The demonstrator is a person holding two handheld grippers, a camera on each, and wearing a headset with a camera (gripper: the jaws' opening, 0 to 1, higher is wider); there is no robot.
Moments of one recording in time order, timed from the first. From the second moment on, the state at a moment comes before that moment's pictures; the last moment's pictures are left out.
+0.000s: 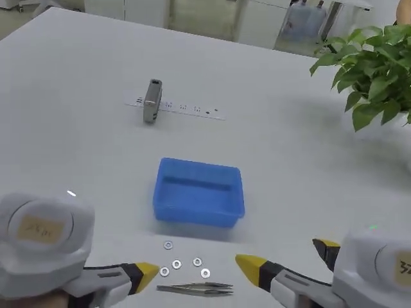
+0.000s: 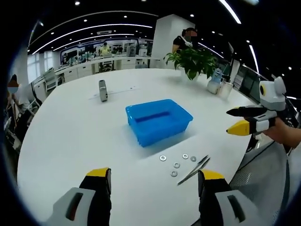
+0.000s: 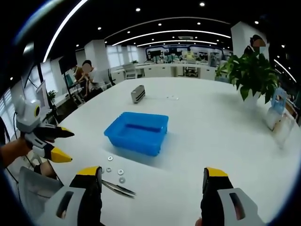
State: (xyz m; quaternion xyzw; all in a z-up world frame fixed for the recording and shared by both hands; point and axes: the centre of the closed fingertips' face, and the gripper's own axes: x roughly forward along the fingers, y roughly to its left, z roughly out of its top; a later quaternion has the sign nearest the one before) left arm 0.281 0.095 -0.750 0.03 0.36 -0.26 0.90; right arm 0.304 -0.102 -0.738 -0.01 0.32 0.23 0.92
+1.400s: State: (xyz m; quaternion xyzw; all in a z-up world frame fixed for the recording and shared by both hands) left arm 0.250 0.020 -0.810 0.23 0.36 -0.52 0.74; right arm 0.276 -0.056 -0.762 -0.09 0.35 0.34 0.87
